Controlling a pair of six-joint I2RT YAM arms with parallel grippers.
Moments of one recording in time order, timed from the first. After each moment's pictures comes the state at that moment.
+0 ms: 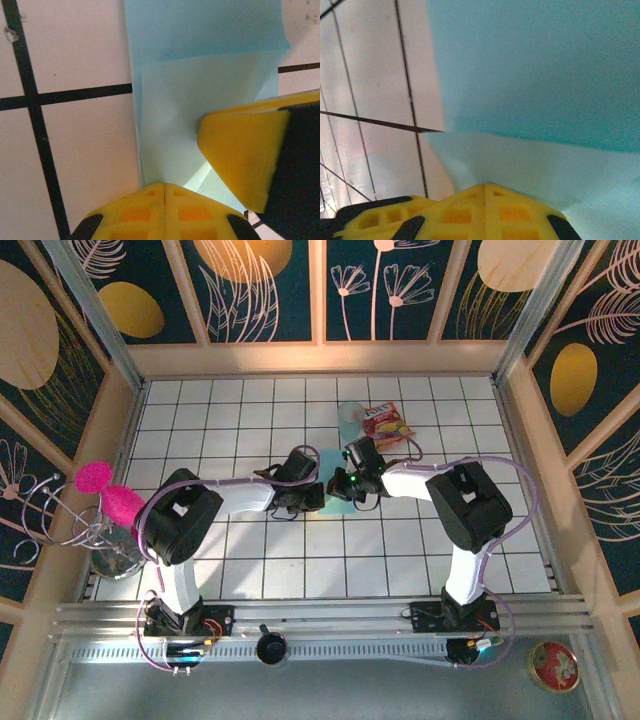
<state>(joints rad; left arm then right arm) -0.72 1.86 0.99 -0.14 0.20 -0.75 0.60 1.86 0.98 -0.09 -0.39 0.81</state>
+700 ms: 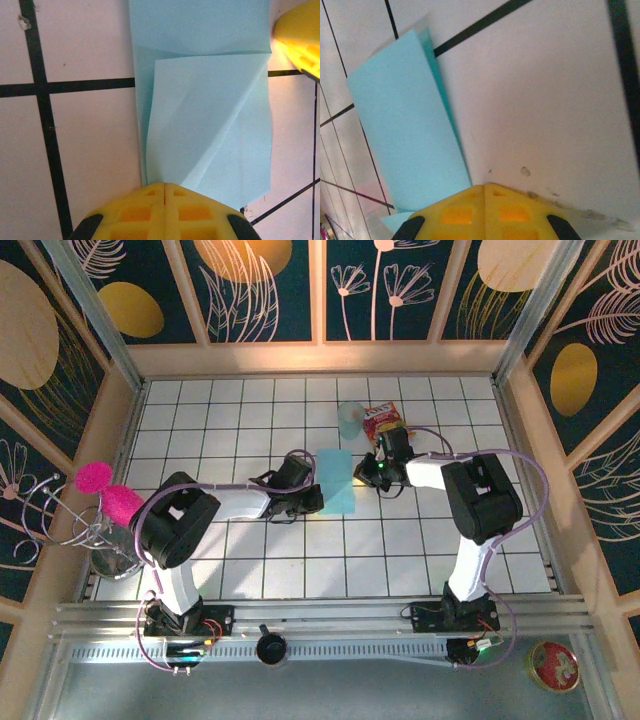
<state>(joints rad) -0.72 1.83 0.90 -0.02 0.21 -0.80 0.37 1.87 0.96 -0.03 -0.40 0.81</state>
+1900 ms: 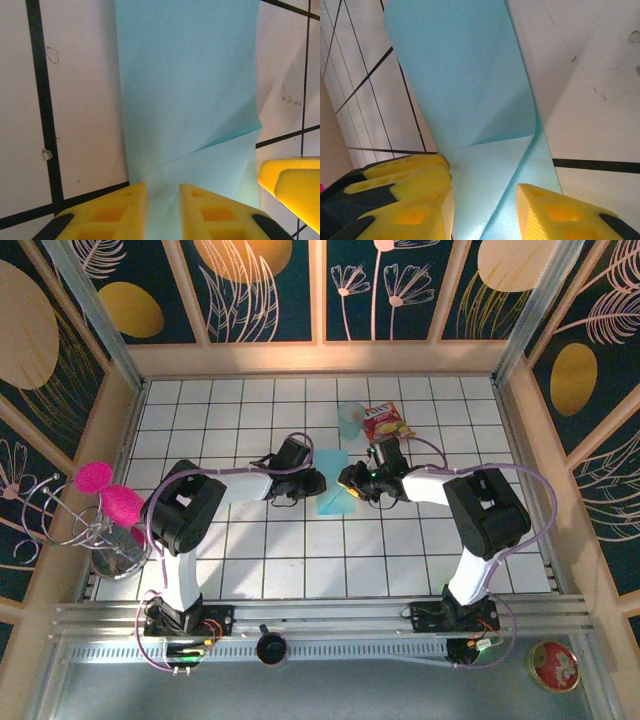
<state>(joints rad) -0.63 1.93 1.06 -0.05 0.25 -0.79 0.48 1.77 0.84 0.07 -0.45 0.97</state>
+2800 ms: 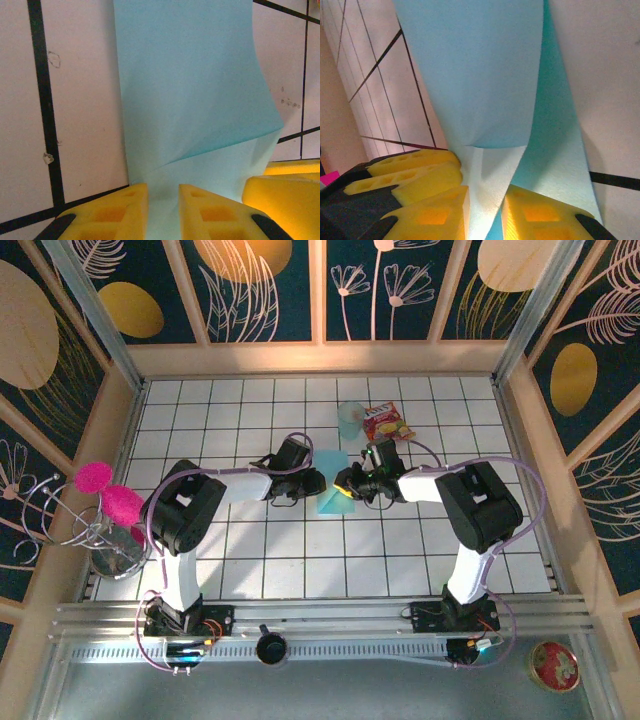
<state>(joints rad) -0.63 1.93 1.05 -0.04 0.25 -0.79 0.49 1.82 0.84 0.16 -0.53 1.00</state>
